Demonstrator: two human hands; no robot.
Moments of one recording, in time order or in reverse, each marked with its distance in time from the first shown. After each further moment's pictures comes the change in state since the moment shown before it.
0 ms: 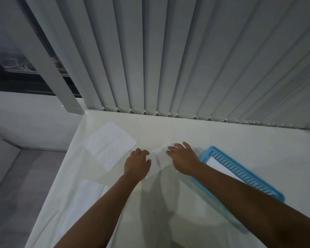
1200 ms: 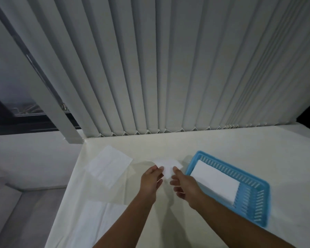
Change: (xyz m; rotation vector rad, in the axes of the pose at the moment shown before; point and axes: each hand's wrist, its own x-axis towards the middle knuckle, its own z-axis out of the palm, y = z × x) left_hand -0.057 0.080 -0.008 -1.417 -0.125 -0.429; right_hand -0.105 -0.058 -0.021 1.884 0.175 0.911
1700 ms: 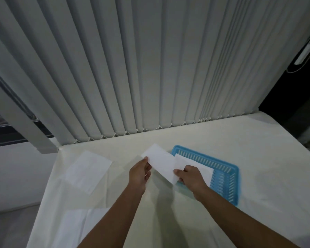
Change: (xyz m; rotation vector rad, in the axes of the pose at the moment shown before) left_hand -0.001 0.004 0.036 -0.071 0.026 -0.048; right_hand -0.006 0.007 -0.078 -0.149 0.184 -0.283
